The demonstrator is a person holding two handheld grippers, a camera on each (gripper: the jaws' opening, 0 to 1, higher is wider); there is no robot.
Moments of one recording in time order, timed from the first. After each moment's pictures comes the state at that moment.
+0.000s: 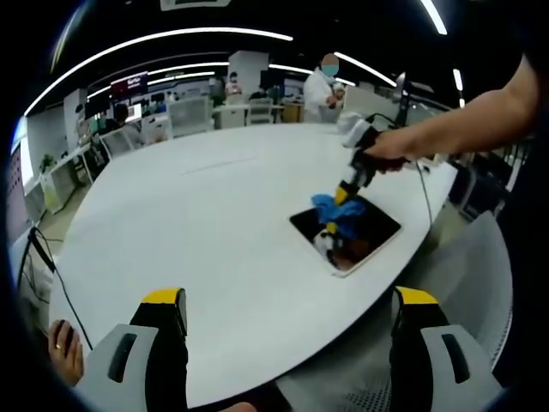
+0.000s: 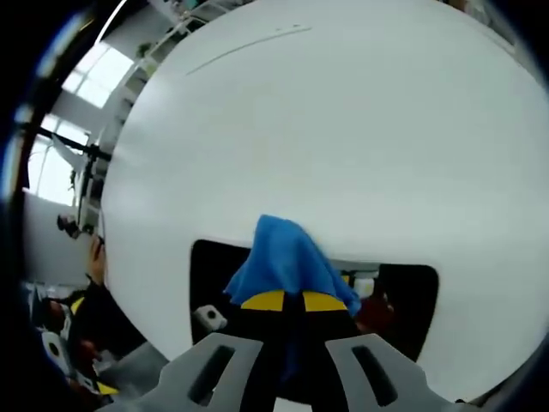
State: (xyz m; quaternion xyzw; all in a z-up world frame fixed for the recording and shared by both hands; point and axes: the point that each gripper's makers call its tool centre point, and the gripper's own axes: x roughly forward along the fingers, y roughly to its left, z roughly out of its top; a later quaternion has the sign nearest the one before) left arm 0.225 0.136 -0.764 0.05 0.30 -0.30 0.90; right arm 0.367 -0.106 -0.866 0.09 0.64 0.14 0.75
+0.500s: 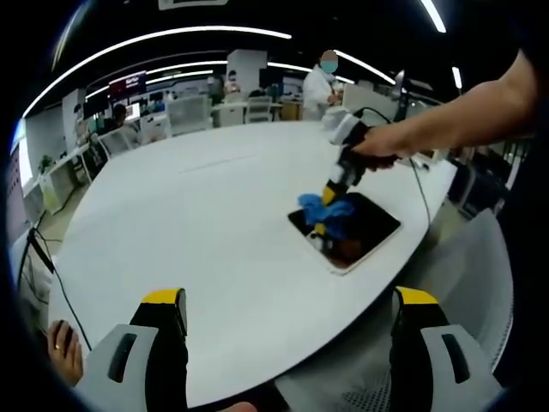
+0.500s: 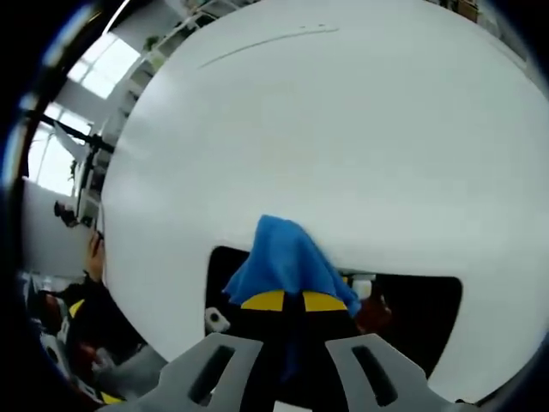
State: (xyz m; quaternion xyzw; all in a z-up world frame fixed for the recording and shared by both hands) left arm 0.224 0.133 -0.769 0.05 0.31 -0.30 0.90; right arm 0.371 -0.077 -0.864 0.07 0.63 0.15 0.75
